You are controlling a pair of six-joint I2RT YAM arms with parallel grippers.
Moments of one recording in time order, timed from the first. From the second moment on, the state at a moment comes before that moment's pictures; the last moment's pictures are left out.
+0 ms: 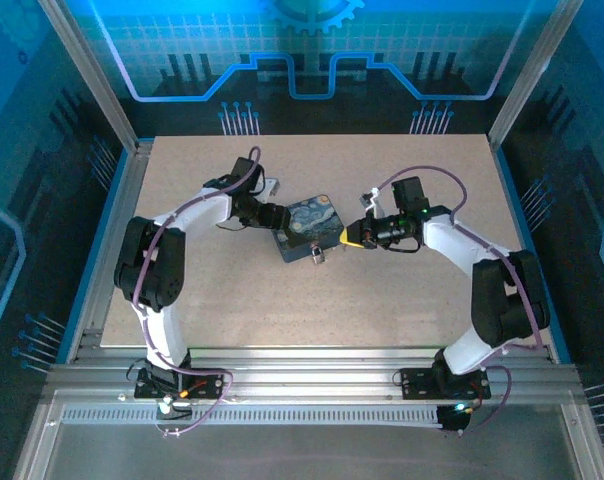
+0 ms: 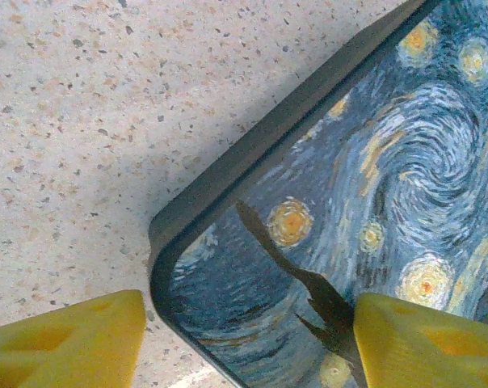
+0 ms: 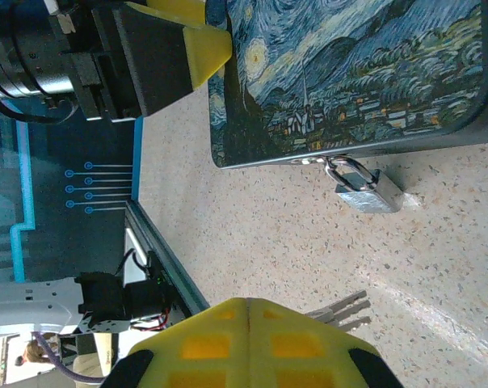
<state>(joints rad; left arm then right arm) -0.29 1.89 1.36 -0.58 0.30 -0.18 0.24 1.59 1.02 -0.43 -0.89 0.43</state>
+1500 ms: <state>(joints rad) -0.79 2.00 1.39 -0.60 -0.20 -1.16 -0.02 1.53 0.83 -0.47 -0.82 0.45</state>
